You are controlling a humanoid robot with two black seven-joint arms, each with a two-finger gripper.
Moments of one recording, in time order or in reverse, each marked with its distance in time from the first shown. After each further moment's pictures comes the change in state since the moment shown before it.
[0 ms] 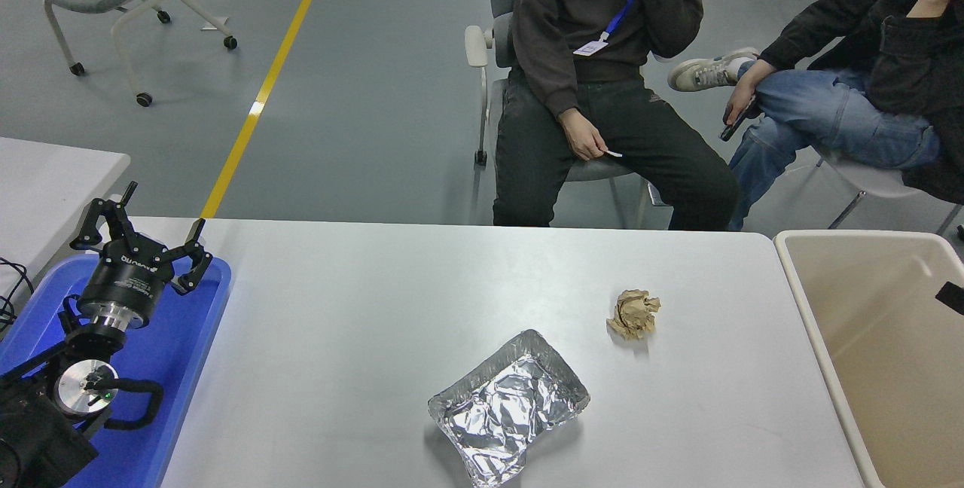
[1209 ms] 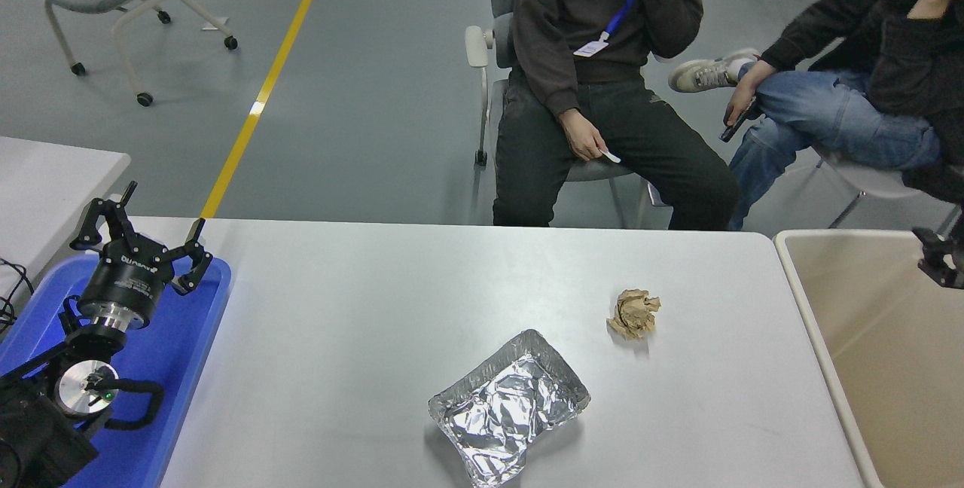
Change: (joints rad) left arm 0.000 0.000 0.000 0.000 0.000 0.000 0.000; right arm -0.242 -0.061 1.543 0.743 0.058 0.133 -0.265
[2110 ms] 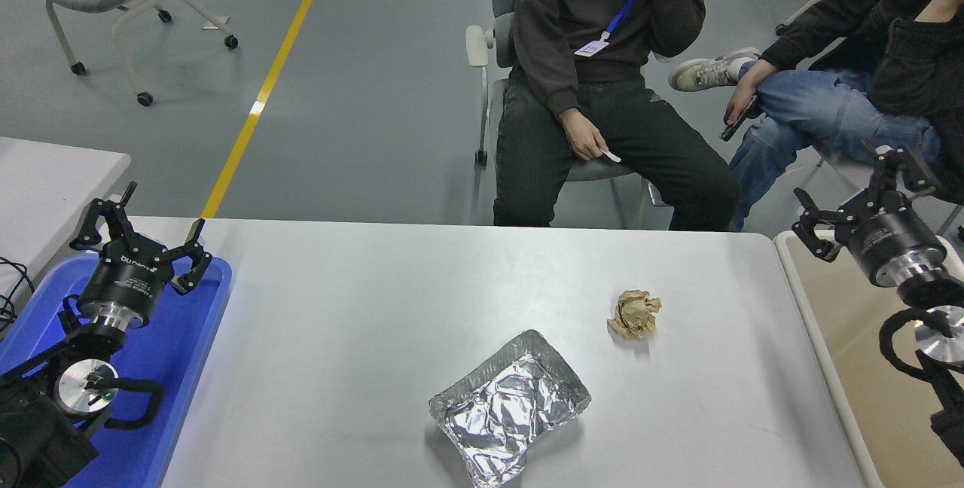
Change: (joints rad) left arm 0.000 0.000 0.000 0.000 0.000 0.000 0.000; right arm -0.037 0.201 0.031 0.100 0.109 0.100 0.000
